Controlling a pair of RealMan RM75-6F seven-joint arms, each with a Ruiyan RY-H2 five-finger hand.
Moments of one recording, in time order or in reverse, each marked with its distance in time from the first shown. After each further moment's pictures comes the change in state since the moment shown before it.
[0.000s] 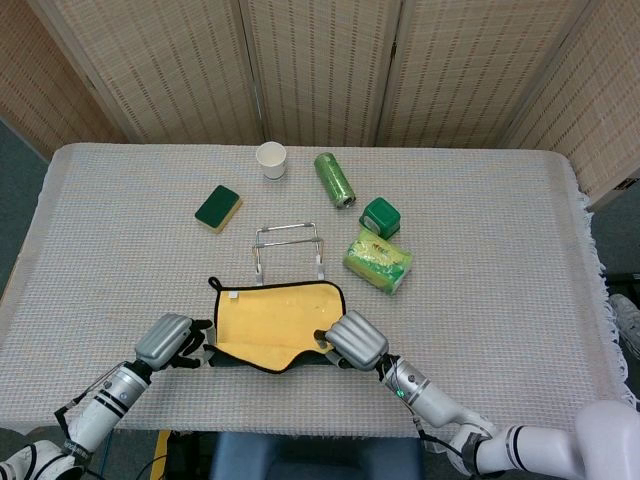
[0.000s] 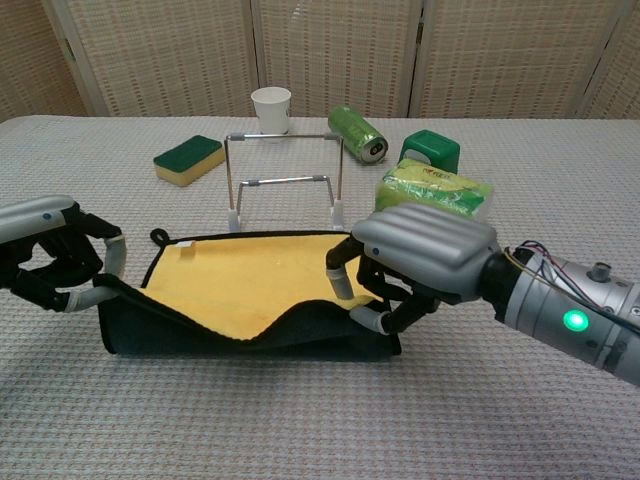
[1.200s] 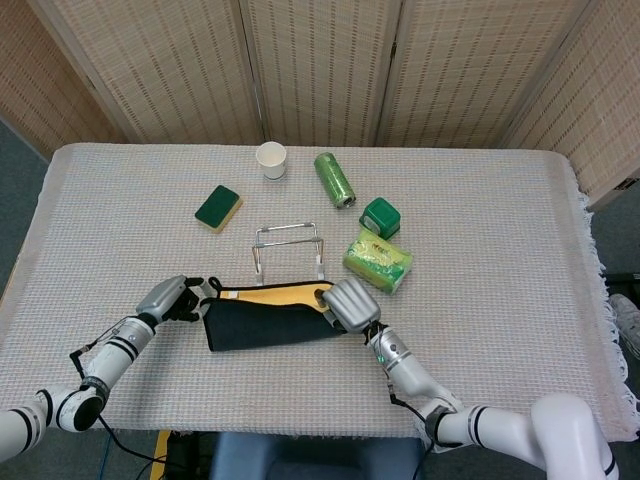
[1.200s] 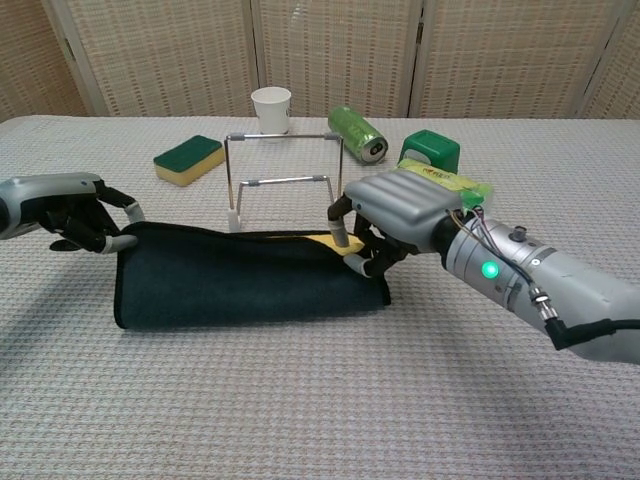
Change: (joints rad) left arm -0.166 -0.025 -0.151 0.165 -0.326 -0.390 -0.113; right arm 0.097 -0.171 0.119 0.253 0.196 -0.015 -0.099
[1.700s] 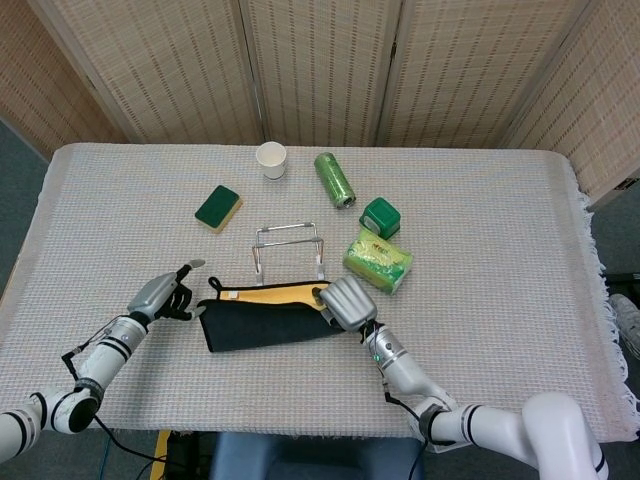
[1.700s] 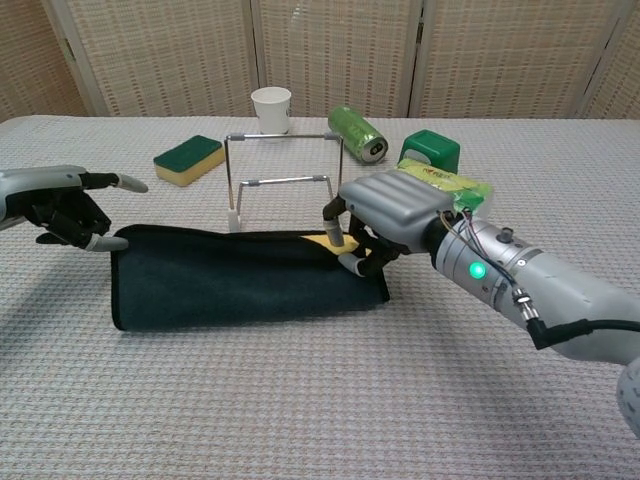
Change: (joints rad) left arm 0.029 0.018 -0.006 -0.005 0.000 0.047 0.026; right arm 0.019 -0.031 0.003 0.039 0.020 0.009 -0.008
